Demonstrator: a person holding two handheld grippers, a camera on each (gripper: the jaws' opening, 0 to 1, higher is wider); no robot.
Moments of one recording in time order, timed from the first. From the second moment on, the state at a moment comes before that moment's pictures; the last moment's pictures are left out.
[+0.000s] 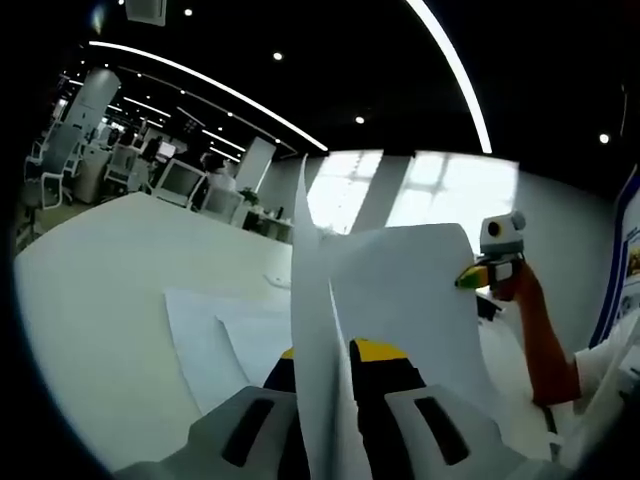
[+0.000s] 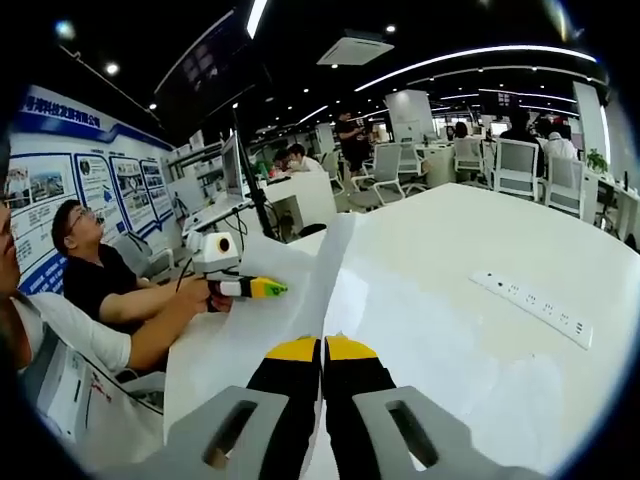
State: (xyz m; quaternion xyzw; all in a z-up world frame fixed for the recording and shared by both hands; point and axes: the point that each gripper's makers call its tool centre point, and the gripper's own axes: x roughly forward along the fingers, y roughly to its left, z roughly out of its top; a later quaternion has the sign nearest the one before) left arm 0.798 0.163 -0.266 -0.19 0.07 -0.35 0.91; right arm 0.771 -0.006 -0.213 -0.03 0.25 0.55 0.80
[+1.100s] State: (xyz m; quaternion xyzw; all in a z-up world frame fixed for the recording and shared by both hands) left arm 0.793 0.156 -0.263 -0.21 0.07 -0.36 0.91; right arm 0.770 0.003 -0.214 -0.02 0.25 0.57 0.79
